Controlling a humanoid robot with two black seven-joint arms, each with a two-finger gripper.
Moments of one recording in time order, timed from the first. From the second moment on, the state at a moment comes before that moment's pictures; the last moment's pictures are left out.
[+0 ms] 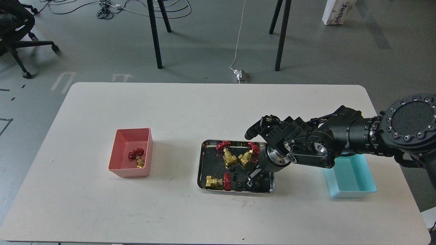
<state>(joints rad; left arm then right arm) -1.23 0.70 -0.79 -0.89 0.72 -0.11 -0.13 1.36 0.00 -0.75 0.90 -1.01 0.42 0.12</state>
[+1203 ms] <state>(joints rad) -1.22 0.70 -0.79 -0.86 0.73 -0.11 -0.14 1.30 -0.90 -0.53 1.28 -1.02 0.43 0.12</state>
